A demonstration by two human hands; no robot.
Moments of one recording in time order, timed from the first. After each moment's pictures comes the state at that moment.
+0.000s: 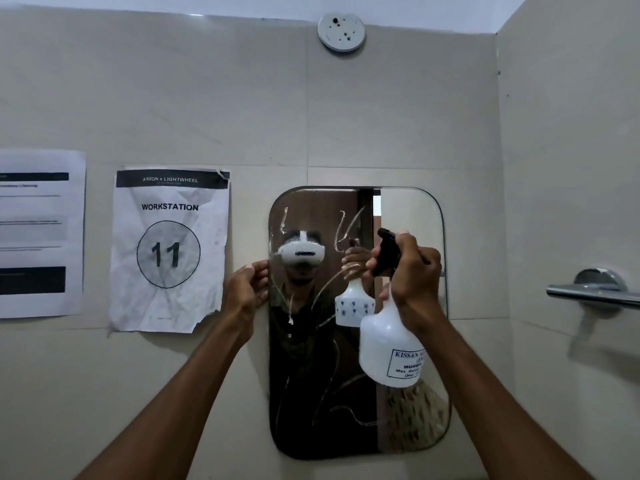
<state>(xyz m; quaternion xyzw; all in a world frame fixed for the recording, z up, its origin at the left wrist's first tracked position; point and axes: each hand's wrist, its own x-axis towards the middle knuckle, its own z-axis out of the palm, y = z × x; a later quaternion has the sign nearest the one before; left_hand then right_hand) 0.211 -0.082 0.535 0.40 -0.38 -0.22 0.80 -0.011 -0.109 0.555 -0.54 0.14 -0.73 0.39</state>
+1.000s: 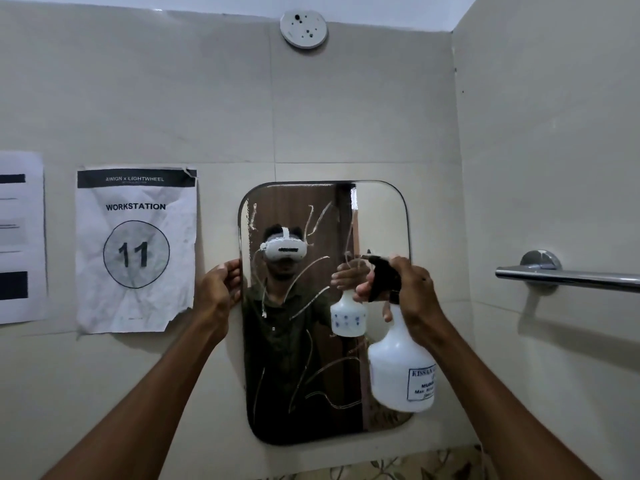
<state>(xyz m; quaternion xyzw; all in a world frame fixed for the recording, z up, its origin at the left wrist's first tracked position) 0.202 -0.081 0.531 0.43 -0.39 -0.22 0.79 -0.071 -0.118 0.516 -0.60 0.21 -0.64 0.44</state>
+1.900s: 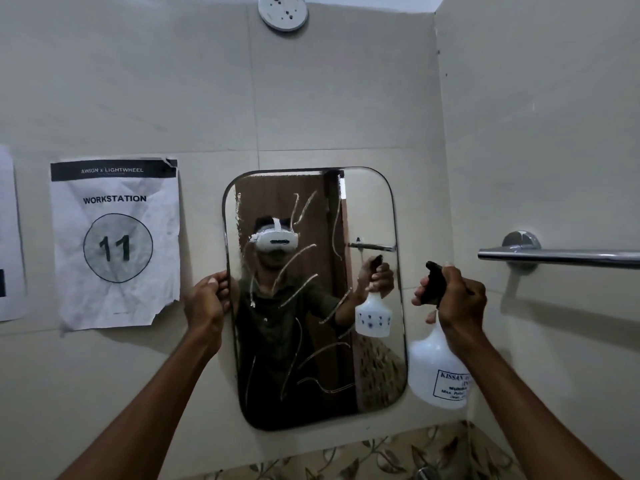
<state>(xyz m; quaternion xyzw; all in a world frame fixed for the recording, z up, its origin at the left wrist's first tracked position) 0.215 -0.106 0.493 0.45 -0.34 -0.19 0.80 -0.131 -0.160 0.467 -0.45 0.33 -0.76 0.33</state>
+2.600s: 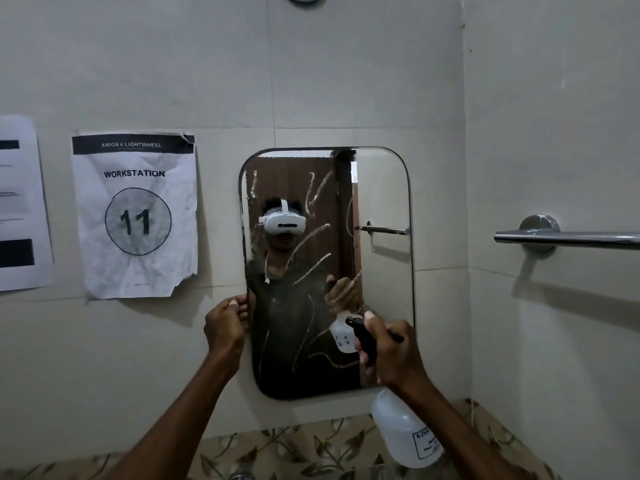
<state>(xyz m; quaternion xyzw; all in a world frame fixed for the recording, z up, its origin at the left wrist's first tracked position) 0.214 -0.097 0.416 0.52 -0.32 -0.17 0.78 -0.049 -0.102 0.389 -0.64 0.28 -0.59 0.41</state>
